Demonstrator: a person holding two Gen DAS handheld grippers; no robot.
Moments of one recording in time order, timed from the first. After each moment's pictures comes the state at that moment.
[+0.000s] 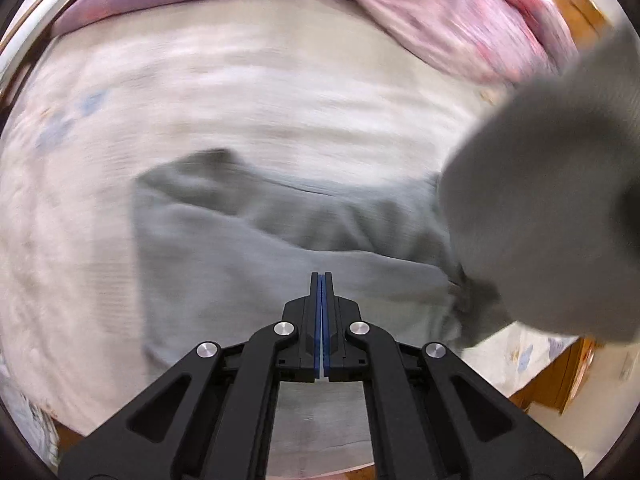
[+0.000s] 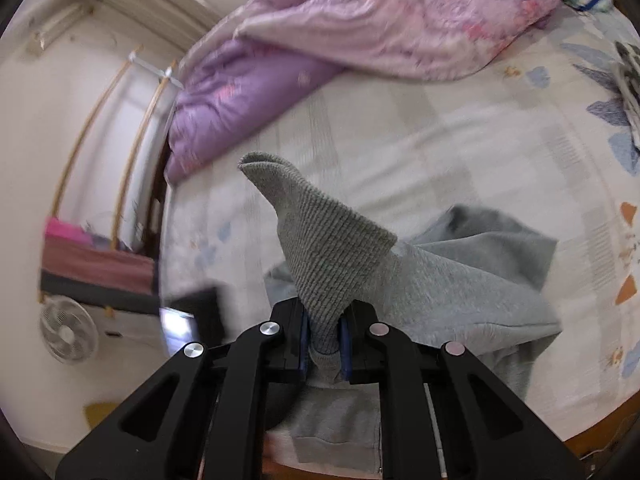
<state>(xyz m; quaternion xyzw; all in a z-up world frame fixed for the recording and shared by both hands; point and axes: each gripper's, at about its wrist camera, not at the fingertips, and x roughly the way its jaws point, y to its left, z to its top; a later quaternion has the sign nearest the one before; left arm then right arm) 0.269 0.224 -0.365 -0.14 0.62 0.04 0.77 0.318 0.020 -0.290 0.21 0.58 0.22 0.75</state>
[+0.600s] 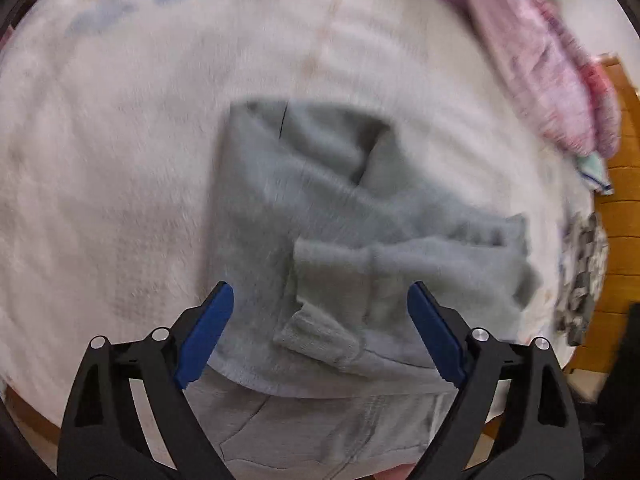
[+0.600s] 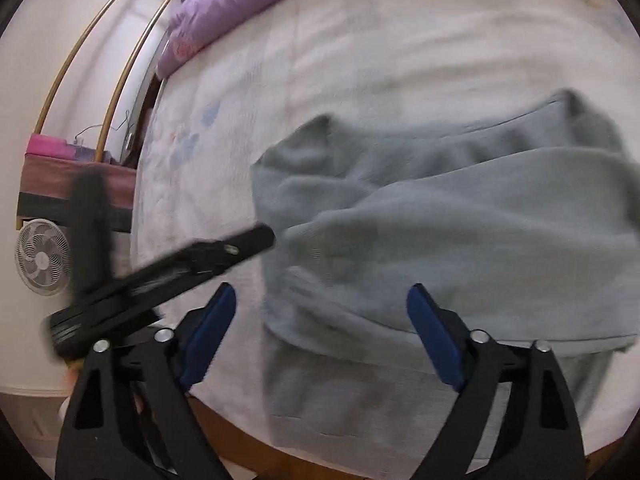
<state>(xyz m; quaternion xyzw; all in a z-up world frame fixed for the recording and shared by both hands) 0.242 0.337 -0.460 -0.26 0.64 0.08 0.71 0.283 0.102 -0.412 0.14 0.66 0.28 0.68</state>
